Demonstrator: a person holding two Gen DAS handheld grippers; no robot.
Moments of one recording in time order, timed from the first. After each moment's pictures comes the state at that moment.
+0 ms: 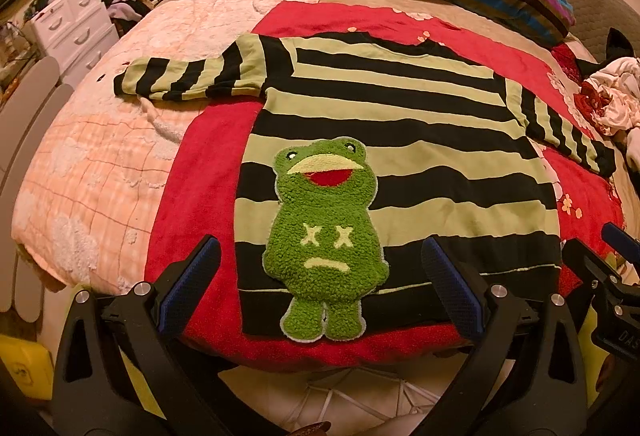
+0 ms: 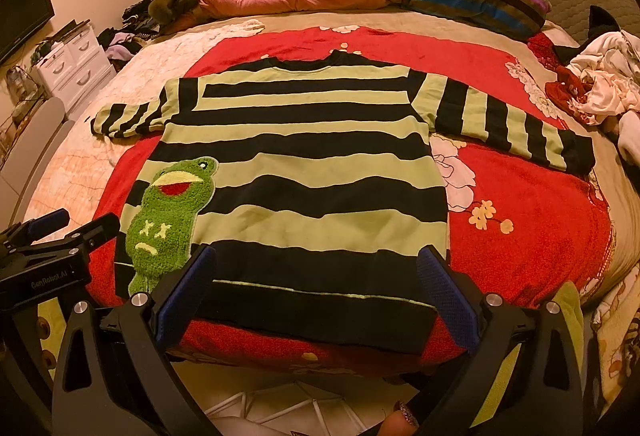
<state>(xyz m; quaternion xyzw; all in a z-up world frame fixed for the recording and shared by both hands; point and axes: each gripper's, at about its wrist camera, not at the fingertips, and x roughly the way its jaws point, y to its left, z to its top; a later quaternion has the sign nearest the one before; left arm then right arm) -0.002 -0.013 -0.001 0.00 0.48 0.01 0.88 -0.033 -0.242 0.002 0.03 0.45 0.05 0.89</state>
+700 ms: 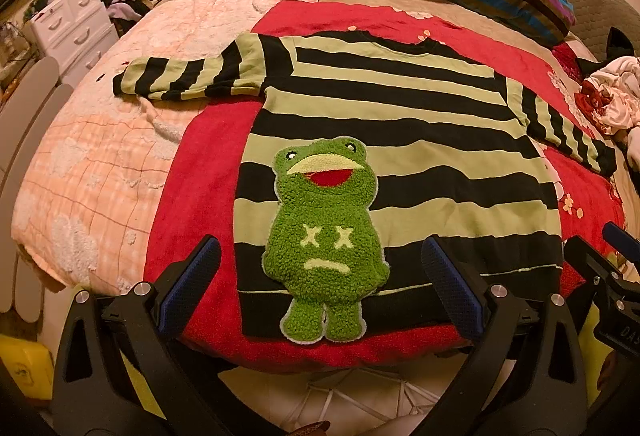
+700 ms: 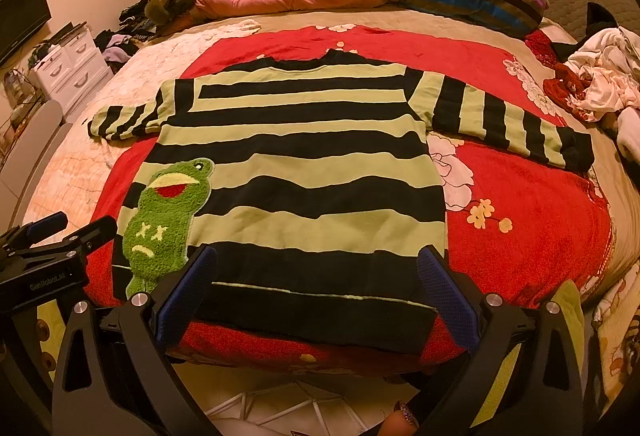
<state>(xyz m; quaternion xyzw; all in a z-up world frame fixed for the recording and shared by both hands) -0.001 -0.011 -0.003 0.00 0.48 0.00 0.88 -0.031 -0.244 -0.001 0.04 0.46 0.04 0.89</state>
